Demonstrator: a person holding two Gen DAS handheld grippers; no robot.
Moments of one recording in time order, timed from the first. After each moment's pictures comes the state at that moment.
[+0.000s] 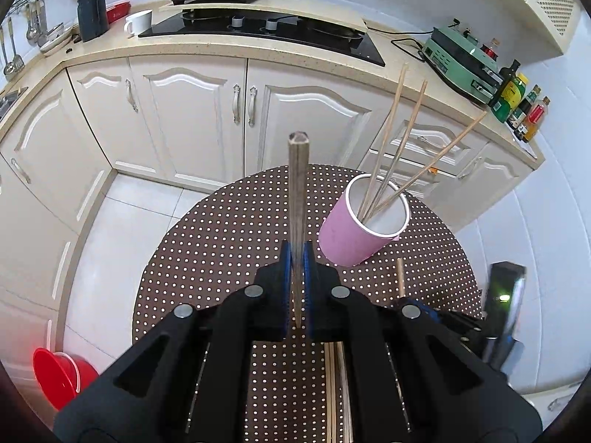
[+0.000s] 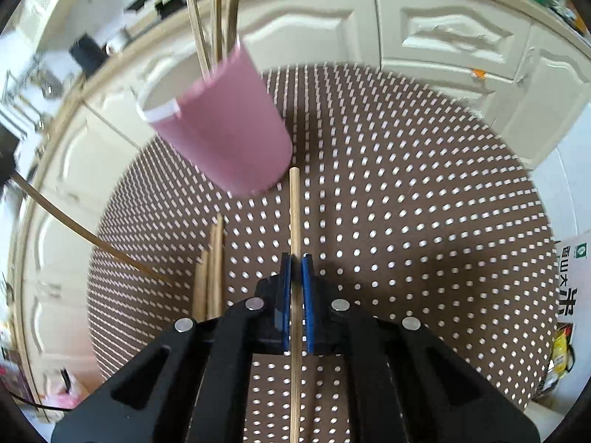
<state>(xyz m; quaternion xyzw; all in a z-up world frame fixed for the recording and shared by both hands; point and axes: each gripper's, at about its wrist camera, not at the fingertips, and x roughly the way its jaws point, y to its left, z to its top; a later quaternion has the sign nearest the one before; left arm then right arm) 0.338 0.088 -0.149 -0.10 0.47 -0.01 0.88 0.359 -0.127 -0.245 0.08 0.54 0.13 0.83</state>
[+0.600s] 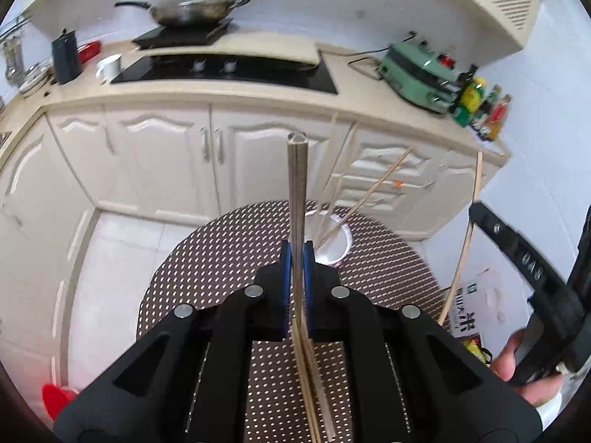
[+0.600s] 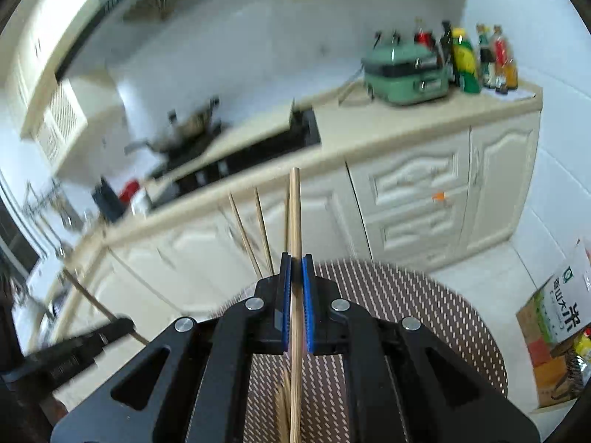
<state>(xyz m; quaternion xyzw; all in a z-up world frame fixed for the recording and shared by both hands) 0.329 0.062 -0.075 -0.07 0.42 -0.06 0.90 0.338 -0.164 -0.066 0.18 0.29 0.06 0.94</state>
